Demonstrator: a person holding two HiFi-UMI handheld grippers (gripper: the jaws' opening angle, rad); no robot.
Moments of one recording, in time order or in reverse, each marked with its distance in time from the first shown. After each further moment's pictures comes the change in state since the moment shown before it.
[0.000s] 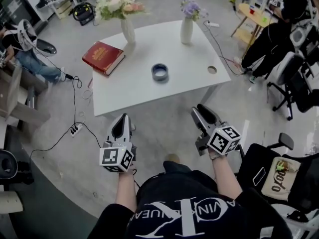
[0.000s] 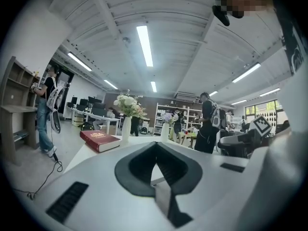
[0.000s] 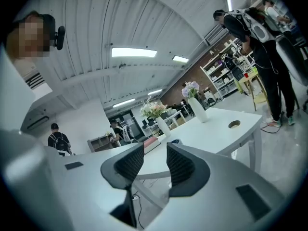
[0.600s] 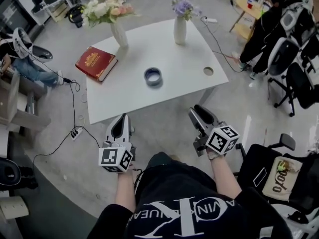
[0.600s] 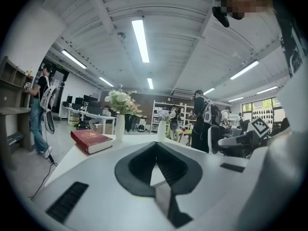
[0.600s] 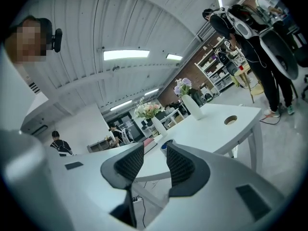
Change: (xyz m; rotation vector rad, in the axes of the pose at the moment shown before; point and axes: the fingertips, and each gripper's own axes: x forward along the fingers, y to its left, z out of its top) left arm 0.052 -0.018 0.002 0.026 0.038 -0.033; right arm 0.015 -0.042 0.009 0.086 0.005 0.001
